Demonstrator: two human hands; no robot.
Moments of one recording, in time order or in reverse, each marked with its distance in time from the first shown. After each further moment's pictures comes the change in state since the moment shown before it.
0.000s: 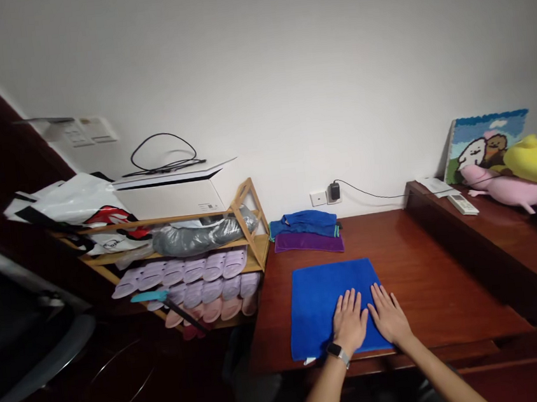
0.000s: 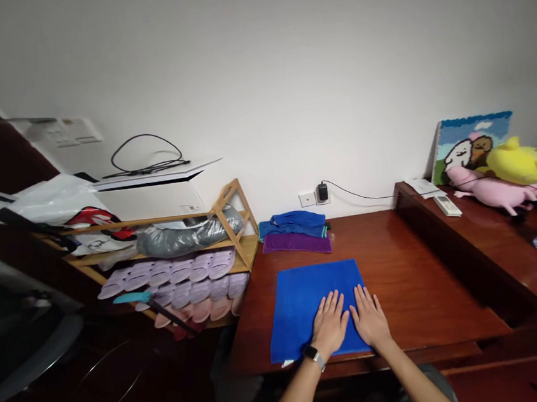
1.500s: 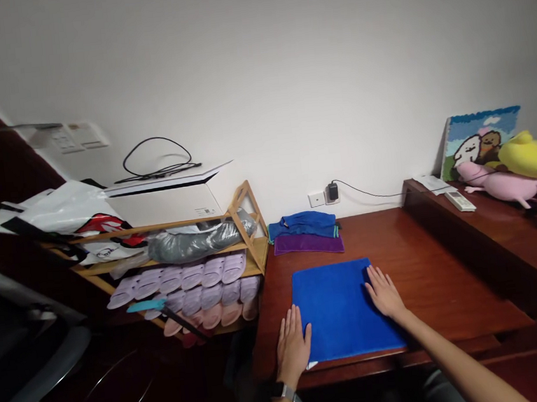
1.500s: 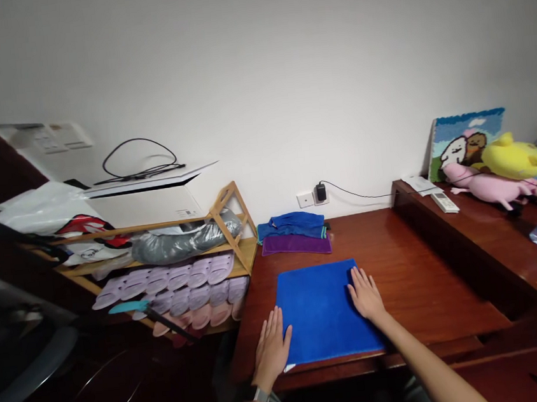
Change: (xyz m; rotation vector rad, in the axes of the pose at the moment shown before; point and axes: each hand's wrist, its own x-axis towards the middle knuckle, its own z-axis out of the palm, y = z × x) left_hand -0.098 -0.143 -0.034 0.170 0.098 -0.327; right_hand 0.051 -0.002 -0.033 0.073 0.011 0.016
